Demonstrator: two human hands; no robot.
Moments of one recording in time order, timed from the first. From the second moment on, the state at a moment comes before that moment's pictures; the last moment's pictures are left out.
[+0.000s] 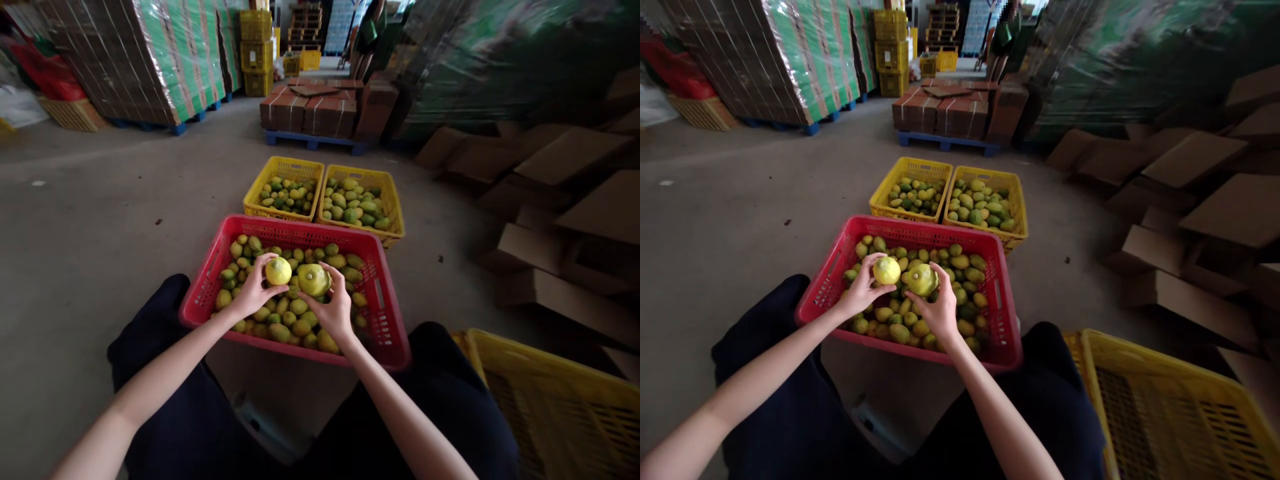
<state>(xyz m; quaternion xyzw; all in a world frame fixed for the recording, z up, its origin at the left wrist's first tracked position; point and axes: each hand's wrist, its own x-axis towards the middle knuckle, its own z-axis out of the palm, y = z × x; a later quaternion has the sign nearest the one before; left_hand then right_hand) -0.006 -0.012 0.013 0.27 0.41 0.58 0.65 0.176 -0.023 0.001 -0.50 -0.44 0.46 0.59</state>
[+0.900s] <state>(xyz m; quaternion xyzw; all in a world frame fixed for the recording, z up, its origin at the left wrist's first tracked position) -0.017 -0.002 -0.004 0.18 0.31 0.54 0.76 0.197 -0.005 0.002 -0.30 -0.17 0.75 0.57</state>
